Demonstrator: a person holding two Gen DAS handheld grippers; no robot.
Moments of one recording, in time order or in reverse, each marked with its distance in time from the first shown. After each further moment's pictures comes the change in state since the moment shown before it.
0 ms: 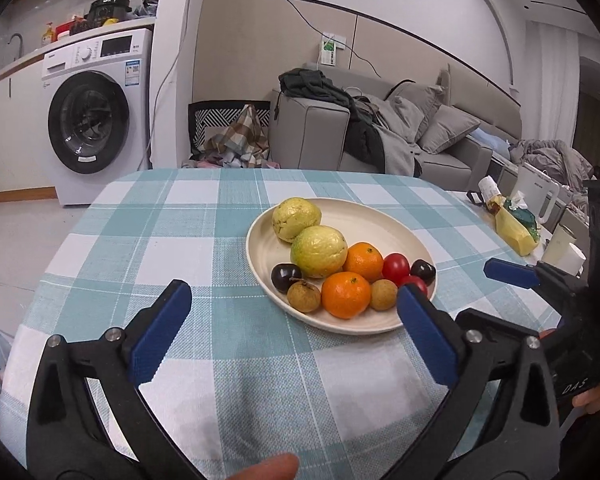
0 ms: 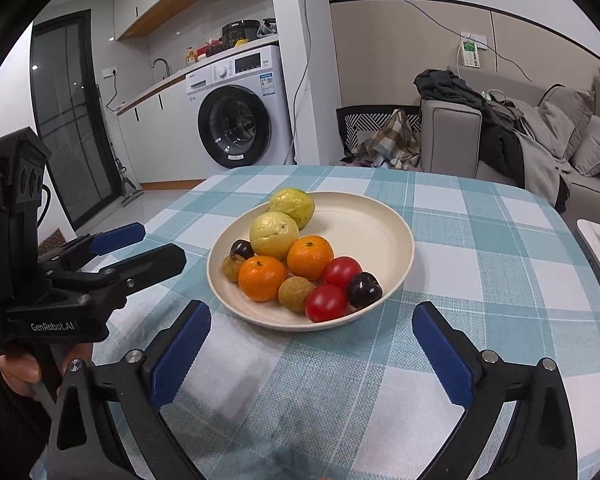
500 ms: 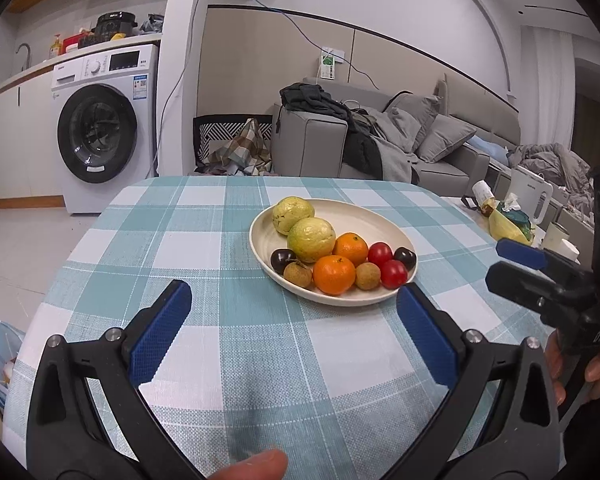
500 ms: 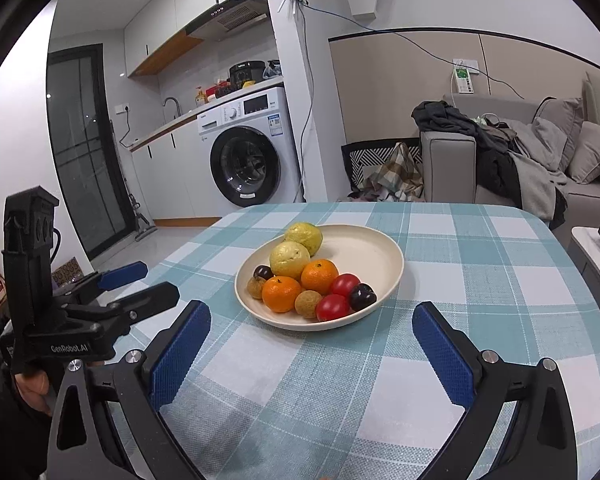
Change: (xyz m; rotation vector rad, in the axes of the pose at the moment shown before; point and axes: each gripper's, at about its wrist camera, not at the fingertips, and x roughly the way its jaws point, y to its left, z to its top) left arm -0.052 -0.010 -0.023 0.021 -0.051 0.011; right arm -0.051 -0.001 -0.013 0.034 -0.147 0.043
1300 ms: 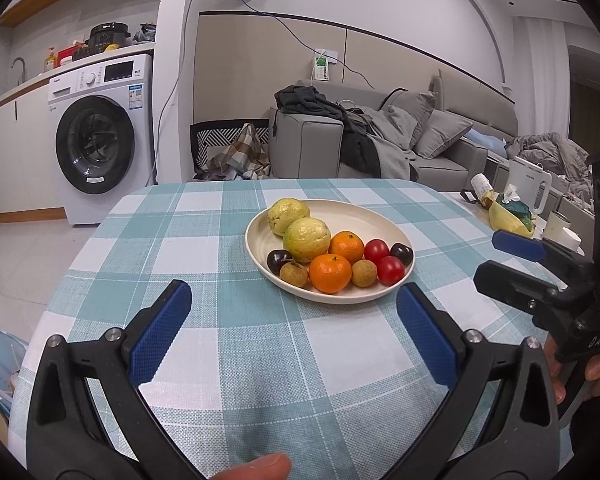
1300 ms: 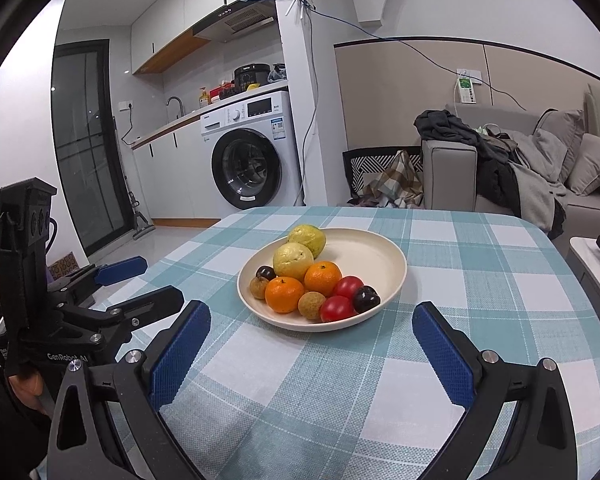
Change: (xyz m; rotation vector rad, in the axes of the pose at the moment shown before) left arm 0.000 -0.009 0.000 0.039 -0.007 0.007; right arm -0.003 0.008 -0.004 -0.034 -0.017 -0.013
